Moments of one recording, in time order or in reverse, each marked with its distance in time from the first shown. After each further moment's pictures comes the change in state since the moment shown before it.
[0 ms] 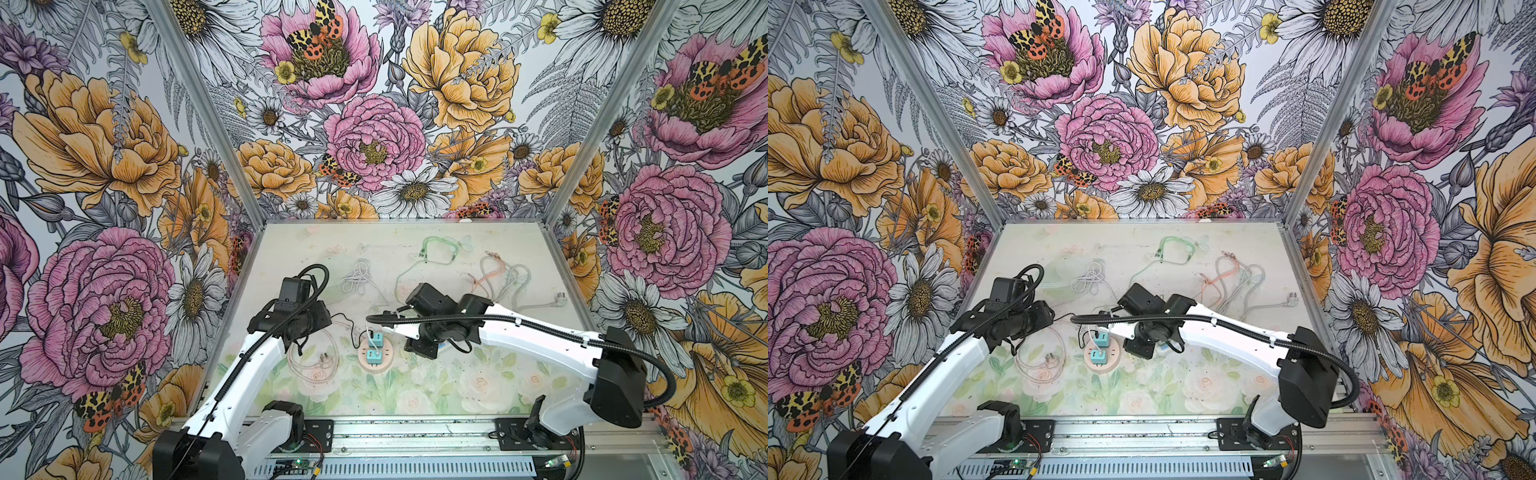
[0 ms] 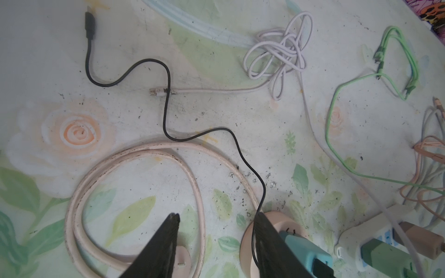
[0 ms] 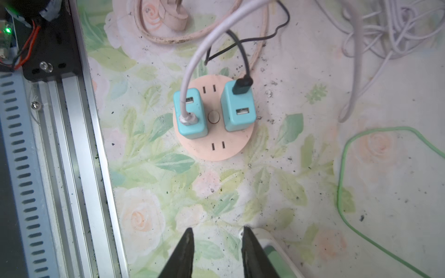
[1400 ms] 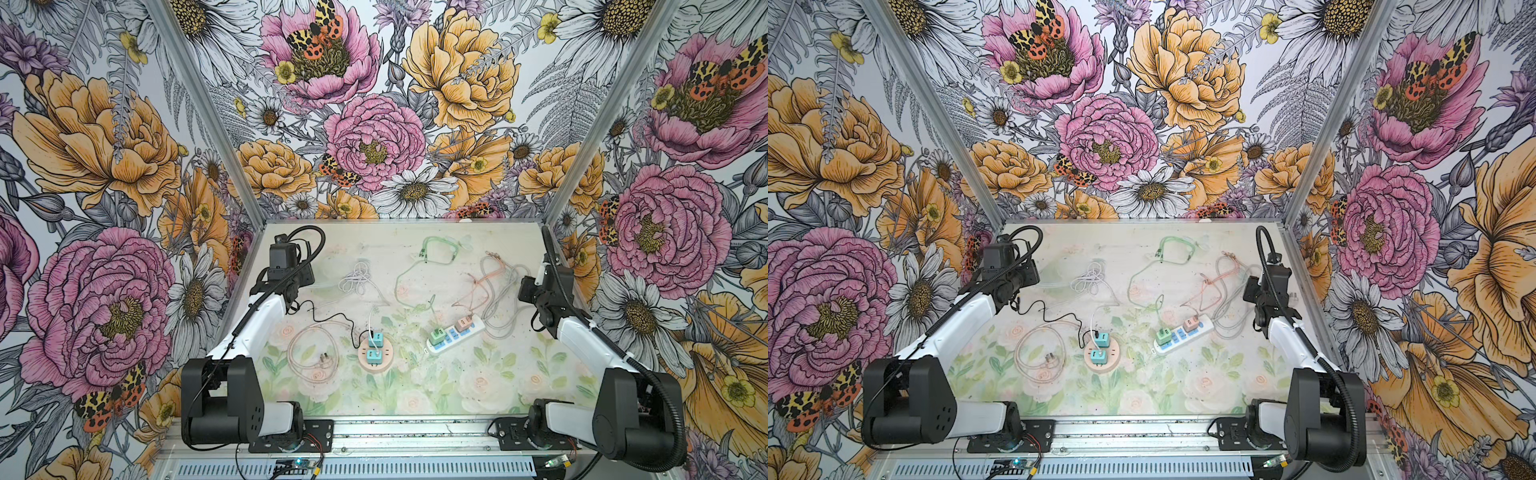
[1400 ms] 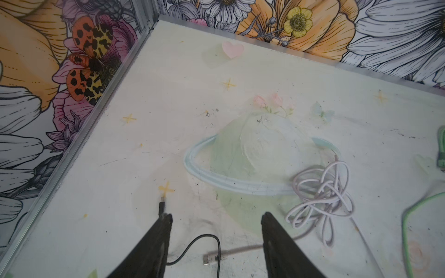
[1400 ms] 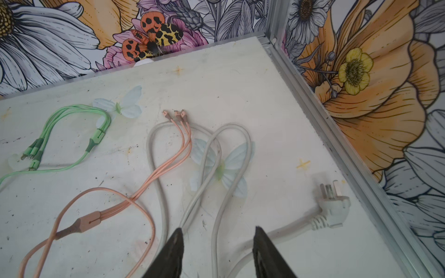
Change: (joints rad) left arm 0.171 0.330 0.156 0.465 -0.192 0.341; right arm -1.064 -0.216 -0.534 0.780 0.217 0.503
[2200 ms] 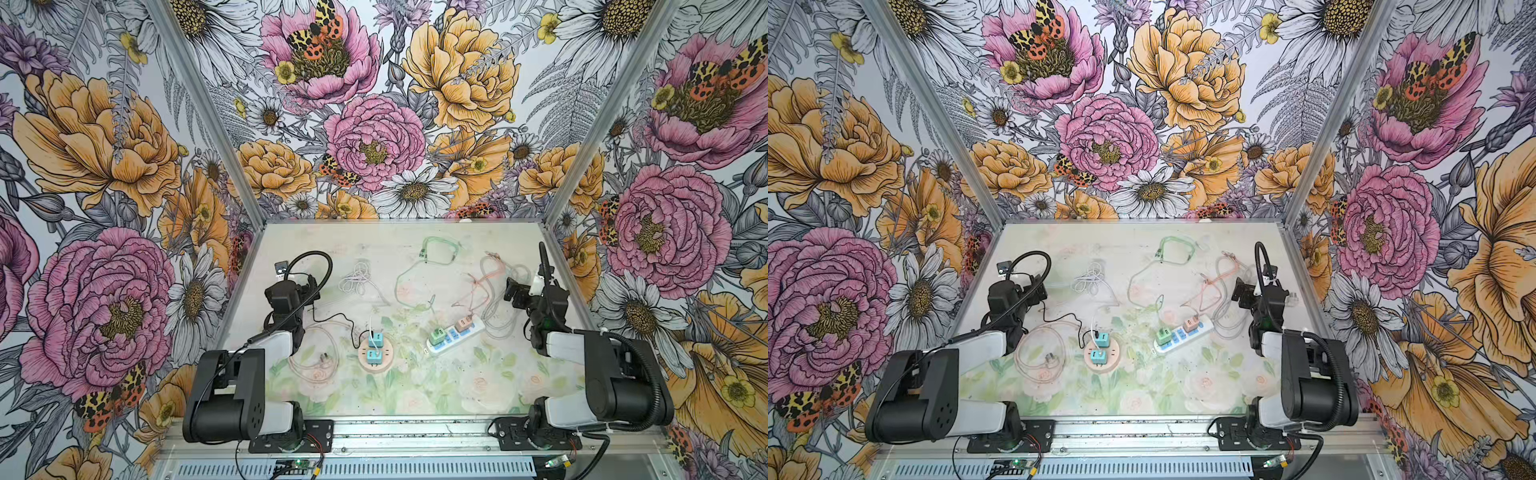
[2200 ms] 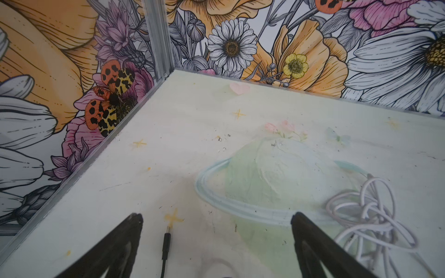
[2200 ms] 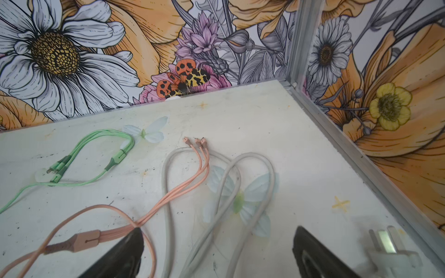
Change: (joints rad) left arm 0.012 0.031 -0.492 0.873 -0.052 0.089; right arm -0.014 0.188 -0.252 0.723 -0.120 -0.047
